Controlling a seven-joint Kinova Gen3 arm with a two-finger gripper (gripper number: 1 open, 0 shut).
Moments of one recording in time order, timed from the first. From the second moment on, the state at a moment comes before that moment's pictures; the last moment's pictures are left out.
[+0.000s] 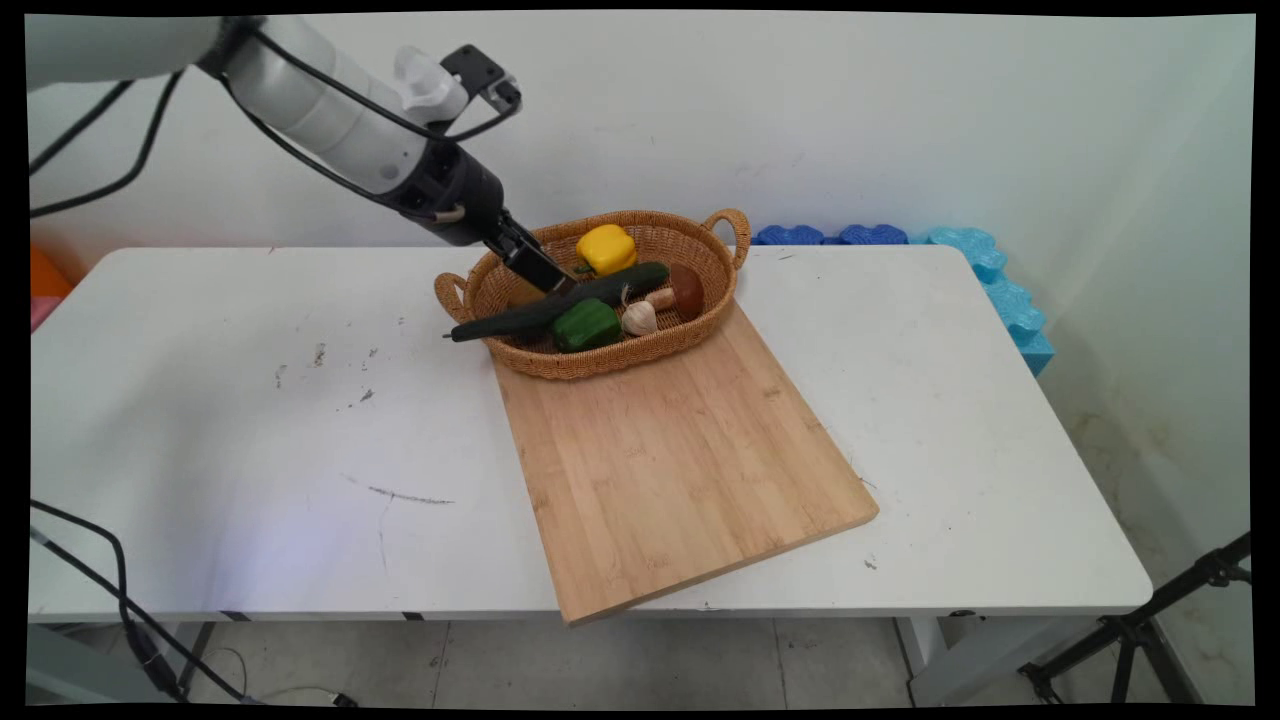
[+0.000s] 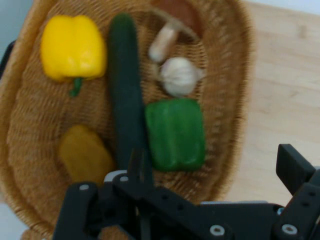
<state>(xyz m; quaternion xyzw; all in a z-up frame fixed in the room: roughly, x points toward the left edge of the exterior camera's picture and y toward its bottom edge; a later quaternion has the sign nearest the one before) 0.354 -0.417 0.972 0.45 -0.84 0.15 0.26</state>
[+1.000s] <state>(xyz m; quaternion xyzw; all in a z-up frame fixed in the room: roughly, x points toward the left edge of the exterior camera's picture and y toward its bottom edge) 0.360 -0.458 0.913 0.53 -0.82 0.14 0.16</state>
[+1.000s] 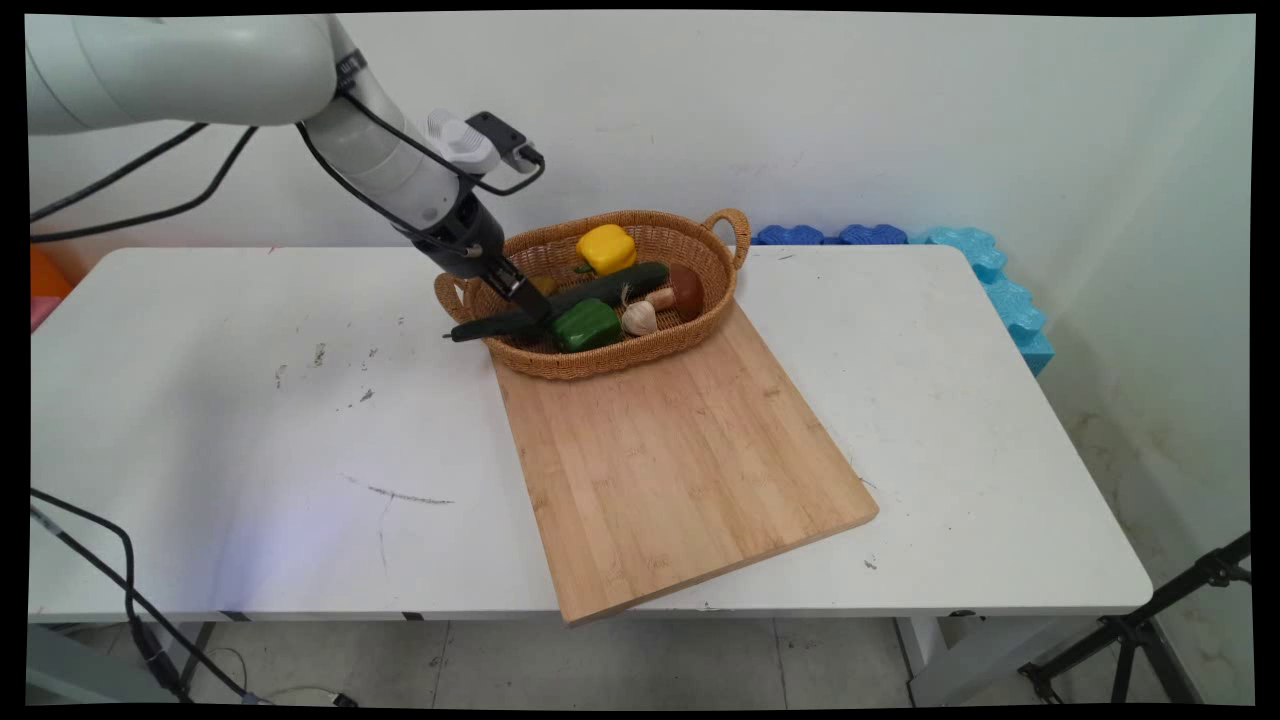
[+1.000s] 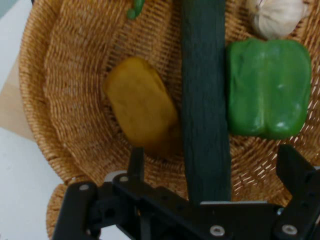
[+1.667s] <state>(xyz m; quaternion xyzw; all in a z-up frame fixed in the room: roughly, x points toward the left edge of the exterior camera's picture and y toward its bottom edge) 0.354 -0.466 0.890 0.53 -0.83 0.13 0.15</state>
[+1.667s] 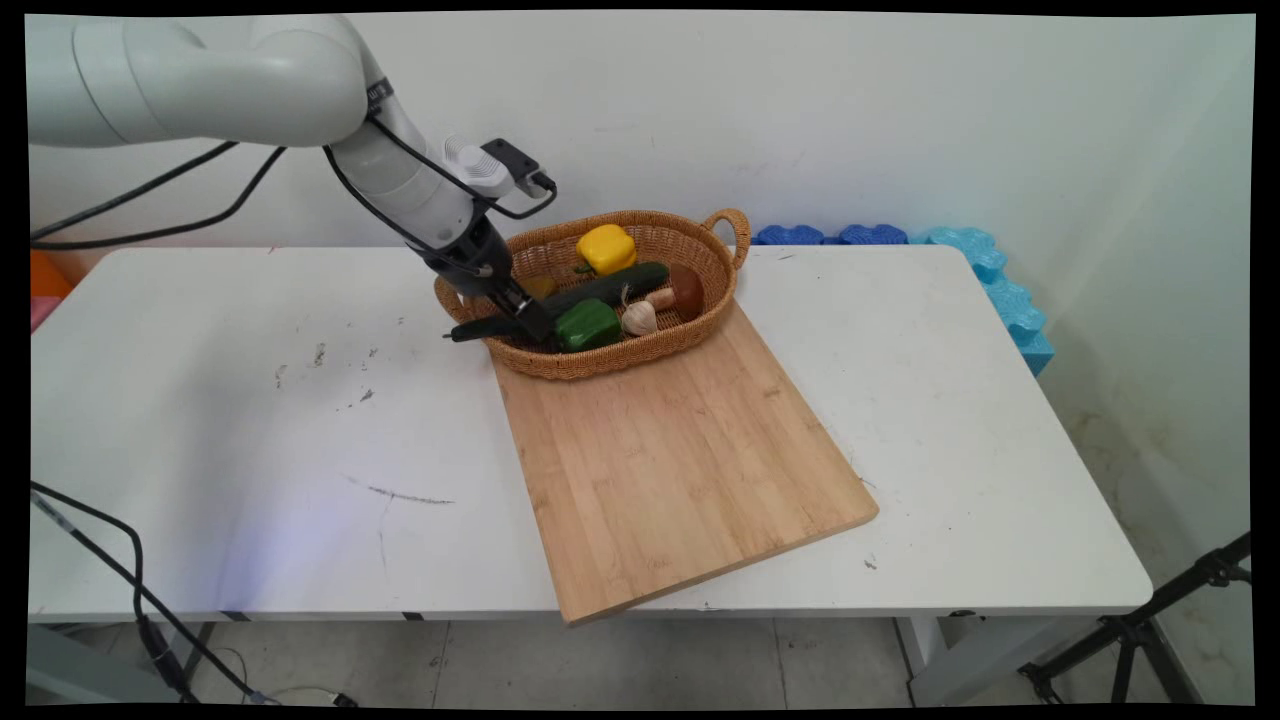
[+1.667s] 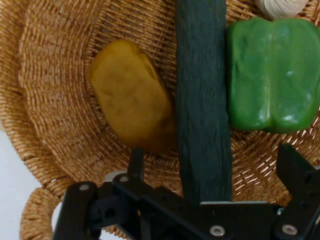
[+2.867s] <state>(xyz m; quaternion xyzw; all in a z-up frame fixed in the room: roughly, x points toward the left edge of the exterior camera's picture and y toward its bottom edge) 0.345 -0.465 0.939 0.48 -0.85 0.14 0.18</state>
